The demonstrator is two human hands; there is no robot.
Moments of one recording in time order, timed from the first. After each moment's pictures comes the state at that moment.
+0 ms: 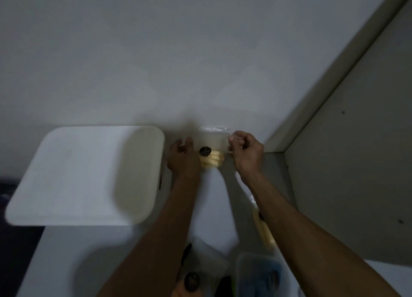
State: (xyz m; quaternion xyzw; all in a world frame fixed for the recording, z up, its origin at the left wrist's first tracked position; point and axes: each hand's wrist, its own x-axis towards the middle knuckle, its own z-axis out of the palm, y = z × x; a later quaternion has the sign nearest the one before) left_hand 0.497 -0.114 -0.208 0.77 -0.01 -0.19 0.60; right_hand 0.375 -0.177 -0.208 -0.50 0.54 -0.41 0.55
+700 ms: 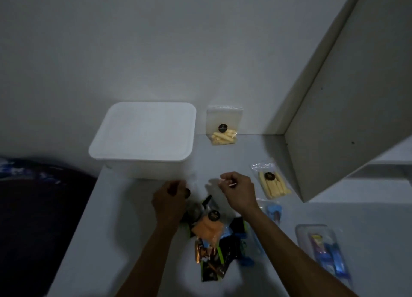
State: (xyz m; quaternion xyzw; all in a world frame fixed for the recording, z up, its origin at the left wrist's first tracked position) left_hand 0.457 0.176 -0.182 0.83 -0.16 -0.20 0.49; right_hand 0.312 0.058 -0.193 -0.66 0.51 -0.22 0.51
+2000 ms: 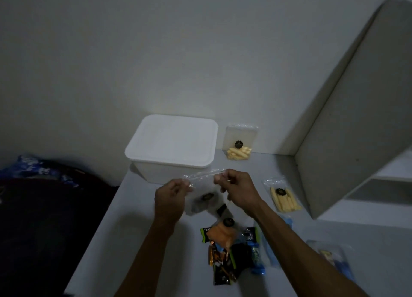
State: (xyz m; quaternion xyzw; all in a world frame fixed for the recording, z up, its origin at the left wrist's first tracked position) left_hand 0.477 0.238 -0.117 0.73 -0.20 -0.24 0.61; right_hand 0.342 0.096 -0.116 -0.68 0.35 -0.22 0.61
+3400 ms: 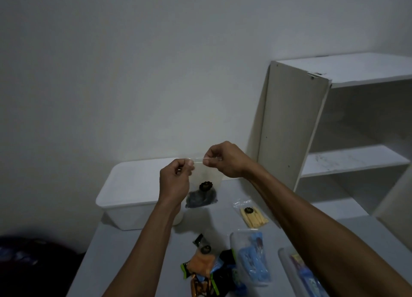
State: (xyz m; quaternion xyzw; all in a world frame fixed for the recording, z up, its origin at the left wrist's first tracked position) left_hand 0.412 0.165 0.011 0.65 -0.34 -0.22 0.64; right_hand 0.279 0.058 0.056 -0.87 0.32 -0.20 0.33
